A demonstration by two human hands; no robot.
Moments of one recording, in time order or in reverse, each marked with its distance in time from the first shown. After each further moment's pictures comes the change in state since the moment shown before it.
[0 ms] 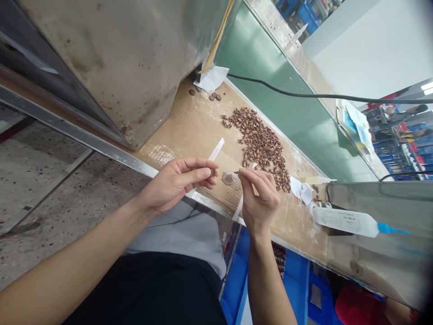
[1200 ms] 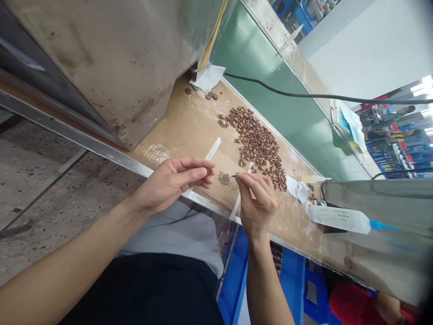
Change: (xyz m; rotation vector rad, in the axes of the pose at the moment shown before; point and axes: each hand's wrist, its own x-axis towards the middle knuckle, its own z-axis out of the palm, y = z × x) left_hand 0.001 -0.002 -0.001 -0.012 0.005 -0.009; right_hand -0.008 -0.003 -0.009 -0.024 -0.016 0.005
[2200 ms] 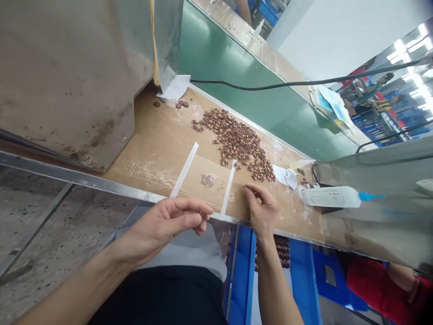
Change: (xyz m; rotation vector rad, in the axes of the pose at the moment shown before) left_hand -0.041 -0.007 0.035 0.194 -0.153 -0.292; right_hand -0.051 0.063 -0.044 0.094 0.106 0.525
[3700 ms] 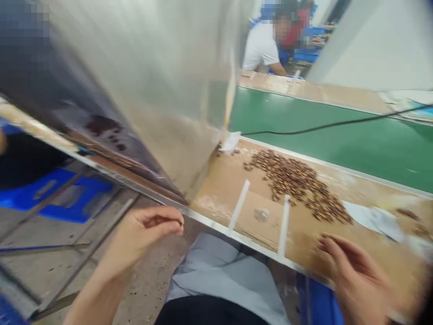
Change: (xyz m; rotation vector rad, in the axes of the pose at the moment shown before) left_hand -0.126 0.091 -0.074 0.591 0.726 0.354; right_hand -0.035 -0.005 -0.013 0.327 0.163 0.250
